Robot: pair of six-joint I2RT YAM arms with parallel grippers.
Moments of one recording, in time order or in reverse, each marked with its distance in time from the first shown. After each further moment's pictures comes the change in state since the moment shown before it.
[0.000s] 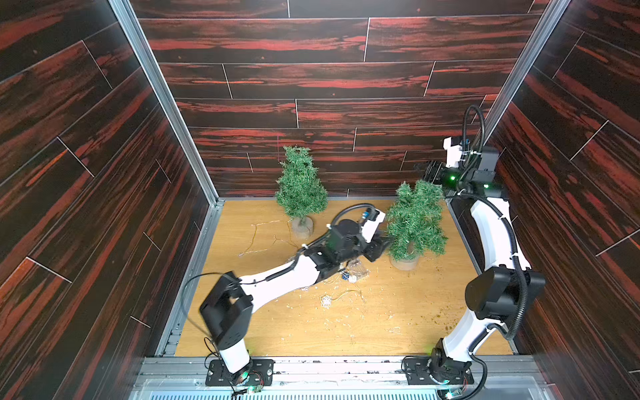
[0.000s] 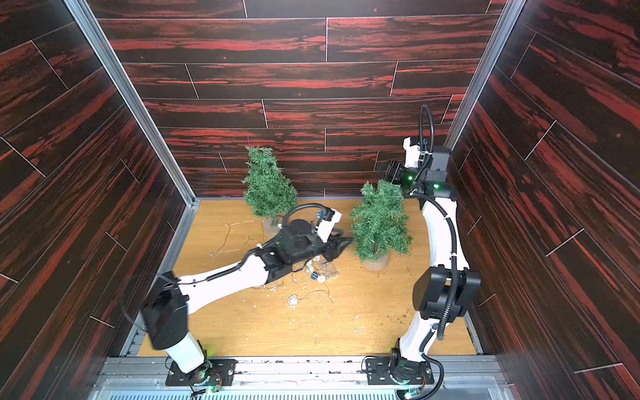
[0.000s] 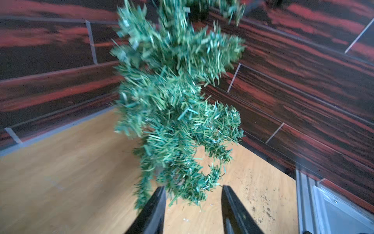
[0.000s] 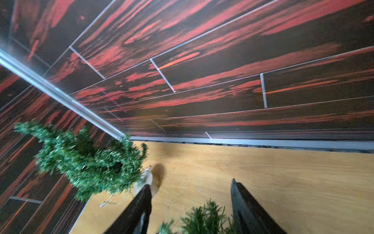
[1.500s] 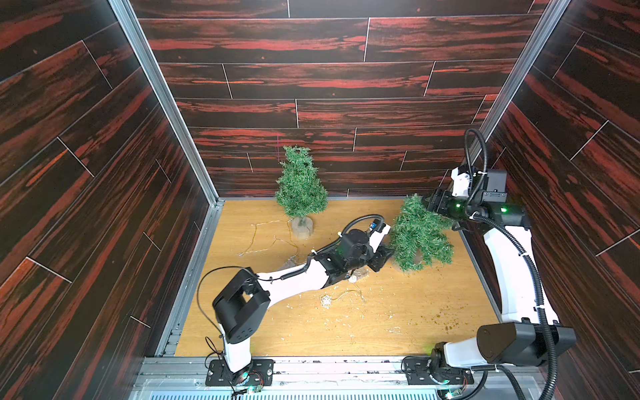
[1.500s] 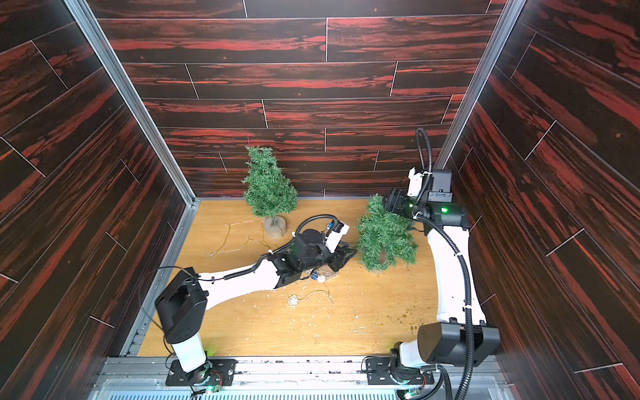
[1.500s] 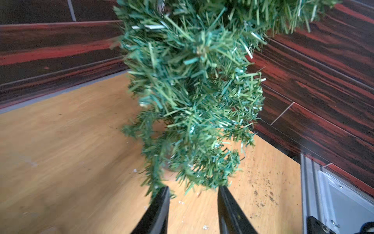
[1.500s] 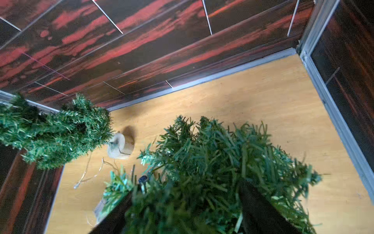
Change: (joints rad) left arm -0.019 0.033 -0.062 0.007 -0.034 -0.021; right arm 0.061 -0.360 -0.273 -0.354 0.327 -0.001
